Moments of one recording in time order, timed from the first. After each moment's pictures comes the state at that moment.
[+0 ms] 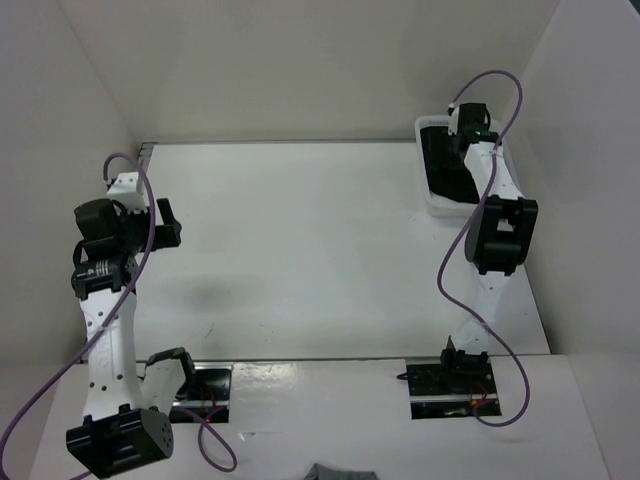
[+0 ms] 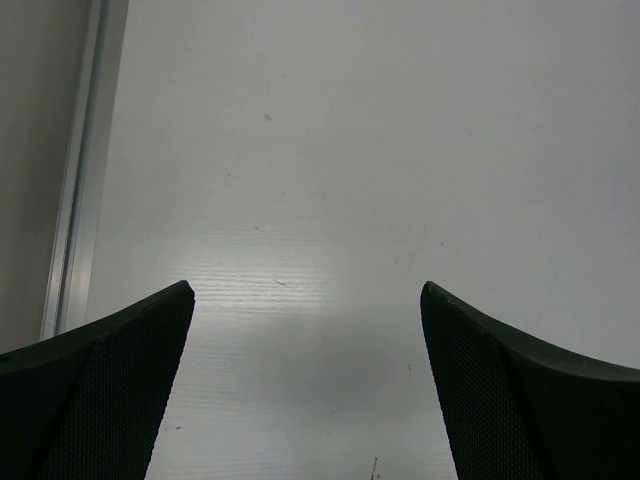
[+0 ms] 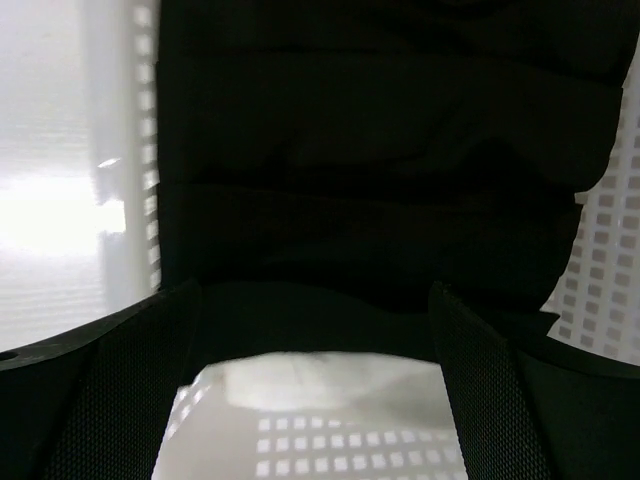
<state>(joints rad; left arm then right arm) 0.33 0.87 0.96 -0.58 0.26 0.05 -0.09 2.11 1.91 -0.60 0.07 -0.14</state>
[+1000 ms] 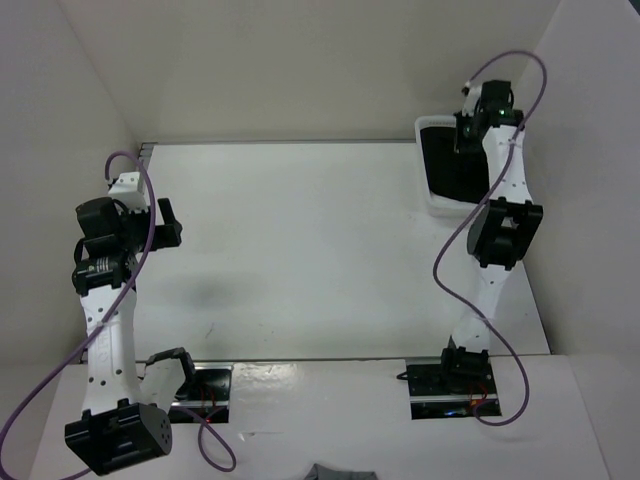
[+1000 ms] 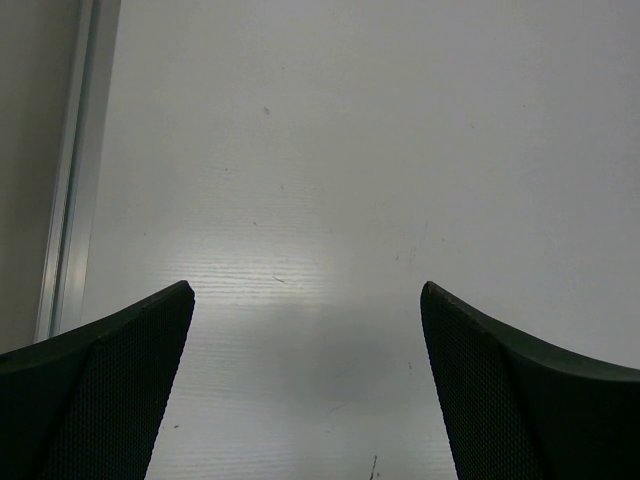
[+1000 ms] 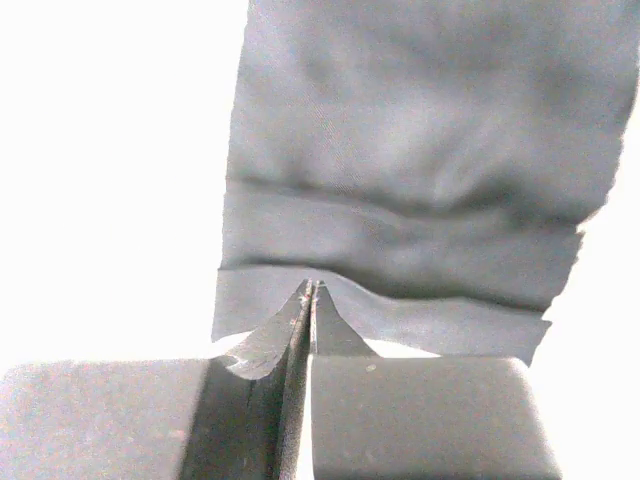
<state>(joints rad) 0.33 0.90 0.96 -0.58 0.26 0.05 -0.18 2.27 2.26 -0.90 -0.14 -0.14</state>
